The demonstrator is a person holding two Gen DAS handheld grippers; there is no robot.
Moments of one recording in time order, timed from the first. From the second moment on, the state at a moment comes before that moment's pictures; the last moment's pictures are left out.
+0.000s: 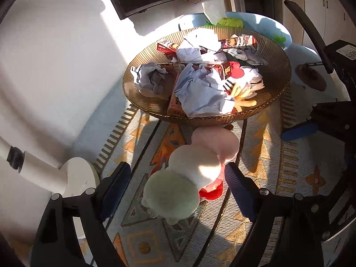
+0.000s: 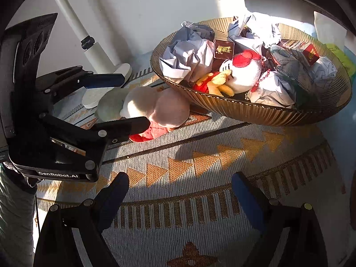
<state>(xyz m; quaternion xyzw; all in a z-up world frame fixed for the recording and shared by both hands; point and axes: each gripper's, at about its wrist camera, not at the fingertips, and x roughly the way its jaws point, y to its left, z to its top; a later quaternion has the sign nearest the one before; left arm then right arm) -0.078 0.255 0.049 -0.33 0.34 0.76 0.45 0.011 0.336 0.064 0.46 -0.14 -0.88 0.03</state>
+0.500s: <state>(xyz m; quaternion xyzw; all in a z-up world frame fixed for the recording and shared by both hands) -0.067 0.150 0.064 -0.35 0.17 0.82 0.41 -0.026 0.313 0.068 0.47 -0.23 -0.85 -0.03</state>
